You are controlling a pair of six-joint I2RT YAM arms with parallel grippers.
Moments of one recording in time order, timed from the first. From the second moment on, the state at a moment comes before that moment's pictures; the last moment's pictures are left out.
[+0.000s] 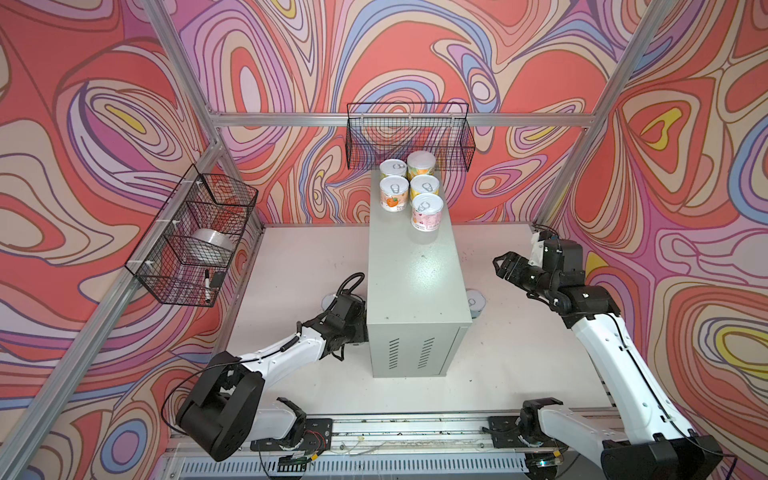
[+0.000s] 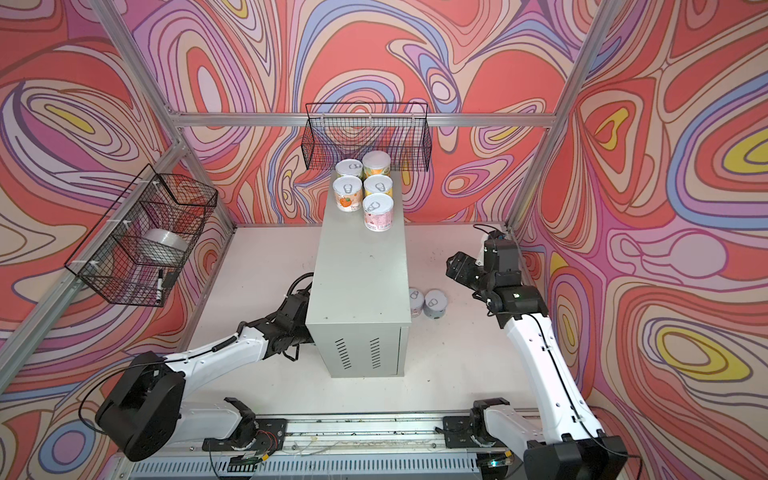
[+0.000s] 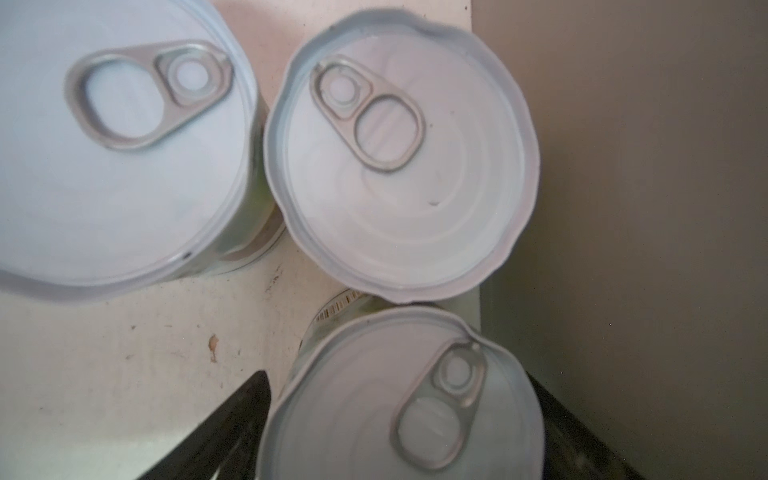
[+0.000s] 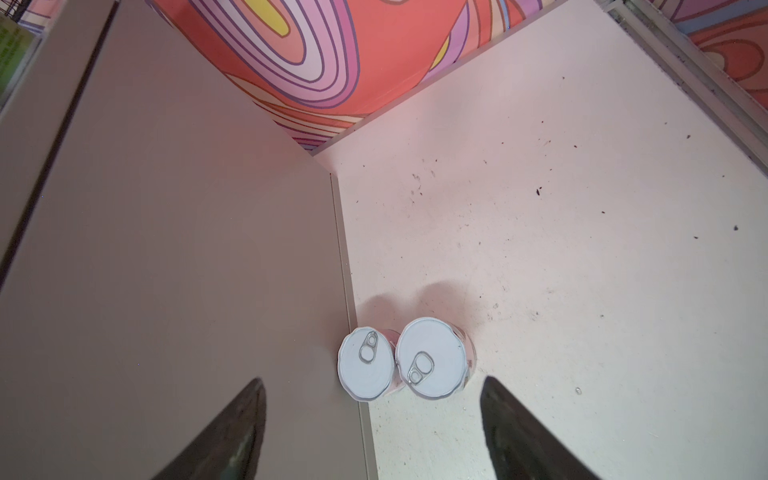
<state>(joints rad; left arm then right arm) -0.54 1.34 0.62 -0.28 -0.13 -0.58 0.07 1.09 1.14 -0.66 -0.11 0.54</state>
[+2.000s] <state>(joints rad) -0.55 1.14 1.32 -1.06 -0.30 -0.49 0.07 1.13 1.05 -0.57 -0.18 0.54</state>
